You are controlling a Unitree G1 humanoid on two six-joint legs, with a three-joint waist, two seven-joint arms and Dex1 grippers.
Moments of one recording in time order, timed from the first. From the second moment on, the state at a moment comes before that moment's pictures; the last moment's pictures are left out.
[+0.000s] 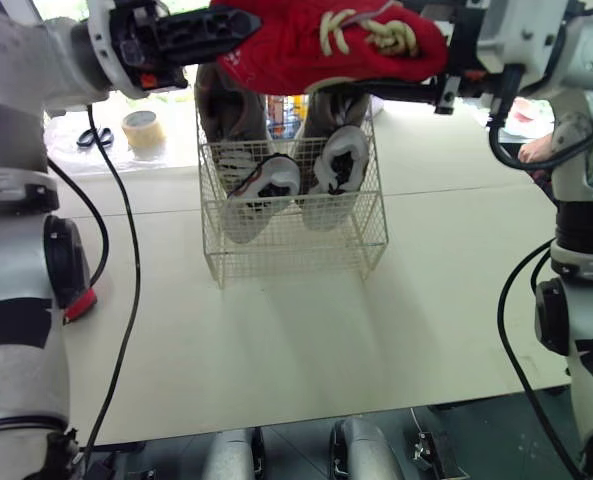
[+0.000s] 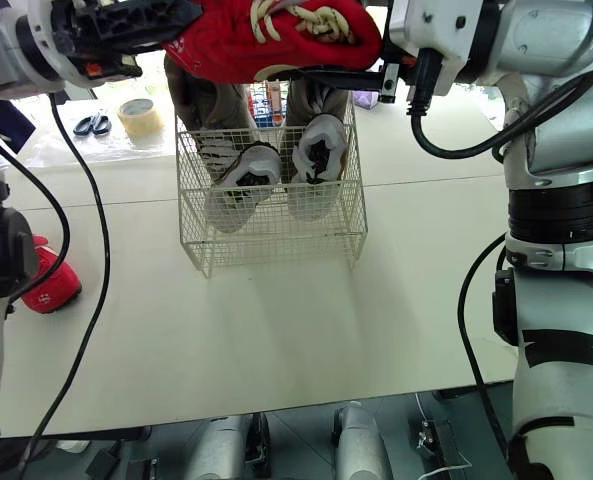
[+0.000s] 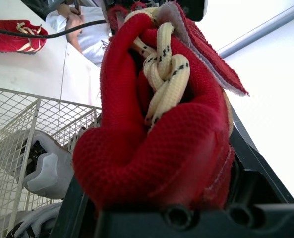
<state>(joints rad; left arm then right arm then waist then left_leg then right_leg) -1.58 0.72 0.06 0.77 -0.73 1.22 -1.36 -1.25 -0.73 0.04 0.13 0.29 0.03 1.16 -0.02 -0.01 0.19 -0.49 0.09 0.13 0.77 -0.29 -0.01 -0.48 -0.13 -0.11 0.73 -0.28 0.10</state>
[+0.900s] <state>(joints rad) -1.16 0.24 0.76 0.20 -1.52 1.21 -0.23 -1.03 0.01 -0.28 -0.23 1.27 0.57 0.09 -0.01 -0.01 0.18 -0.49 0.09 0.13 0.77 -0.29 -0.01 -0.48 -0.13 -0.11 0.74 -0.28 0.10</state>
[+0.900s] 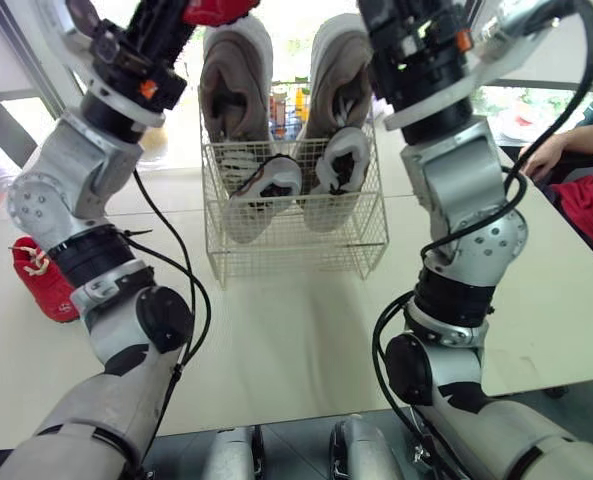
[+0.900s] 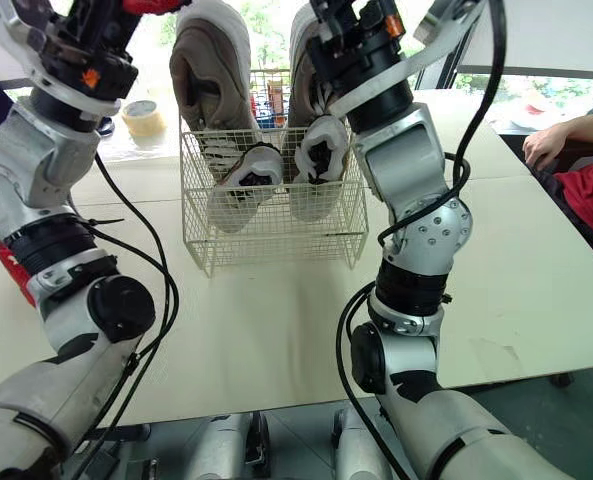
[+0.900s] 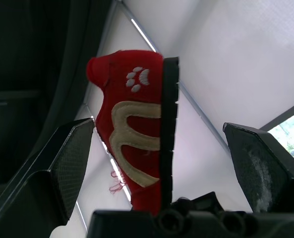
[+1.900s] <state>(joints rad) -0.94 0.42 0.39 -0.05 -1.36 0.94 -0.41 -1.06 -0.08 -0.21 -0.20 1.20 0.55 0.15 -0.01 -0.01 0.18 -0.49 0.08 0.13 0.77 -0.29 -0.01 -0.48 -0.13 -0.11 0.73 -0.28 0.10</state>
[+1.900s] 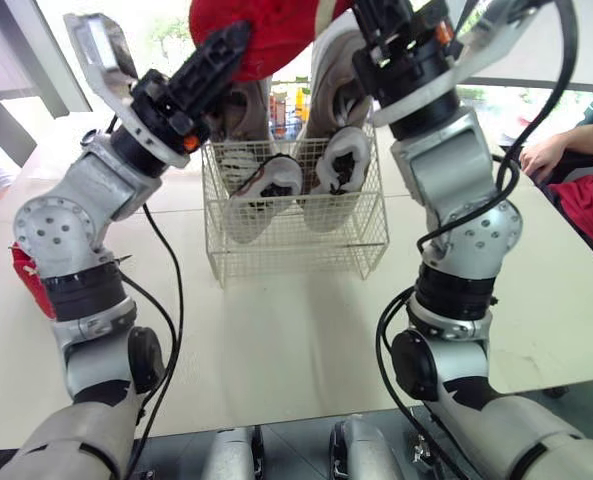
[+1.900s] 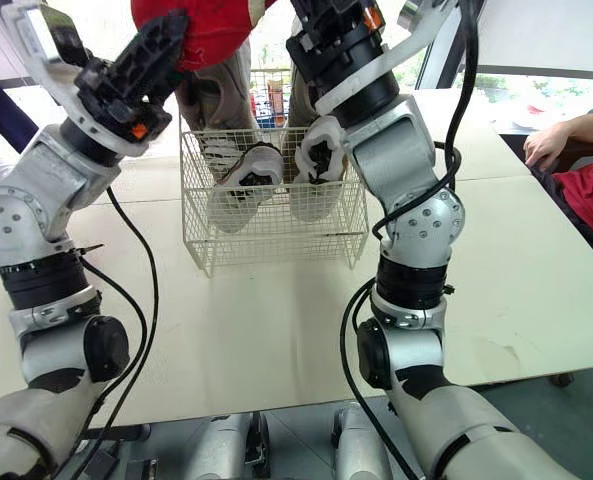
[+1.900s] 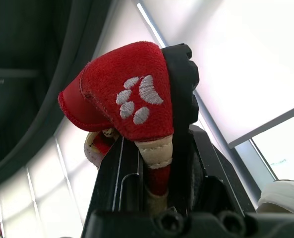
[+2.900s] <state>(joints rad) -0.18 0.83 0.36 -0.68 -1.30 0.94 -0.37 -0.91 -0.72 0.02 0.17 0.62 0.45 1.28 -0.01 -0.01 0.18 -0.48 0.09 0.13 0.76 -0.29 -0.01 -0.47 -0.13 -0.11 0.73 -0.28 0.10</state>
